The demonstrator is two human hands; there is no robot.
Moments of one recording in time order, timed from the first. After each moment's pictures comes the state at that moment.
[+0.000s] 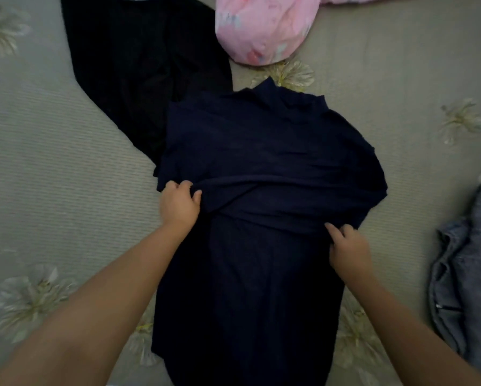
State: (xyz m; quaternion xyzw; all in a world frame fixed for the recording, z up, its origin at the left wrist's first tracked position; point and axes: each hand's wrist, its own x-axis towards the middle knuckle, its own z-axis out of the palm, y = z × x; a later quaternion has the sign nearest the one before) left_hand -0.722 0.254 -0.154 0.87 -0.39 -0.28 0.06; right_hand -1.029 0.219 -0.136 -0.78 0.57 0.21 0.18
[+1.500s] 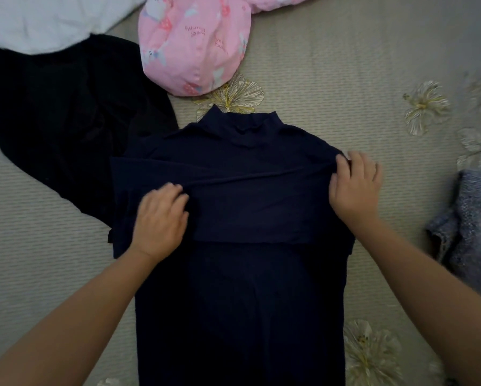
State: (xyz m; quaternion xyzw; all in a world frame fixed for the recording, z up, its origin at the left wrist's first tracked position) left_hand -0.717 0.183 -0.162 0.67 -0.74 -0.06 0.06; right_hand -1.040 0.080 -0.152 -0.77 0.64 -0.01 -0.06
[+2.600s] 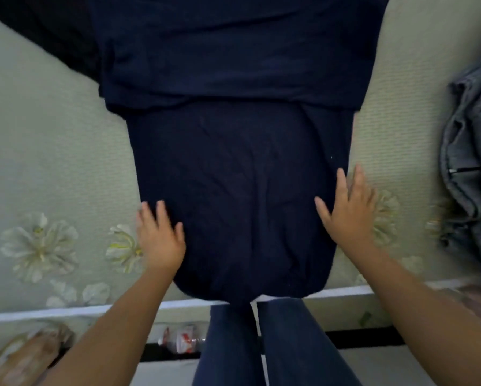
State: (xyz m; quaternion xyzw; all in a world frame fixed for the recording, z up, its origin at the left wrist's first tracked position) left_hand -0.793 0.460 -0.166 0.85 -0.47 -0.25 -0.04; right_hand -1.084 0.364 -0.158 -0.69 0.70 0.07 0.18
